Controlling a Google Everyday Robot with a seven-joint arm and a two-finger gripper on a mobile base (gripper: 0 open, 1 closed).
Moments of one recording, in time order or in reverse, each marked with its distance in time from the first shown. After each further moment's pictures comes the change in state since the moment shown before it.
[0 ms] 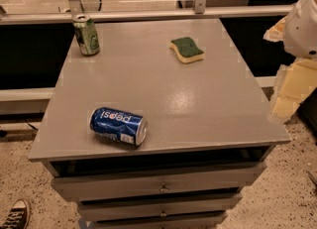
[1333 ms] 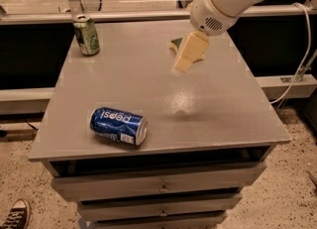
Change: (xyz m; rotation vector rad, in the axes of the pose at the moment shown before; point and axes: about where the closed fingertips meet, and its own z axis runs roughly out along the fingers) arm -0.167 -0.106 0.080 0.108 -0.338 -0.031
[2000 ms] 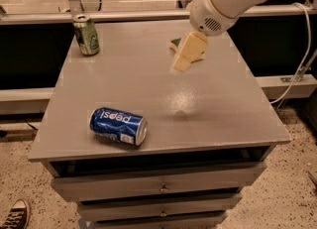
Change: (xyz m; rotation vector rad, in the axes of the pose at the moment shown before) arm -0.002 -0.001 0.000 0.017 -0.020 0.013
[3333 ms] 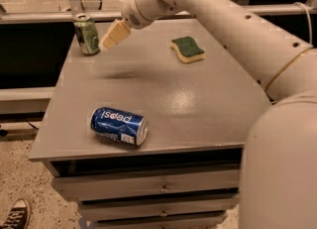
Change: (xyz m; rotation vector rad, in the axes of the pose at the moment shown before) arm -0.146 -0.075 0.166 0.026 -0.357 0.099
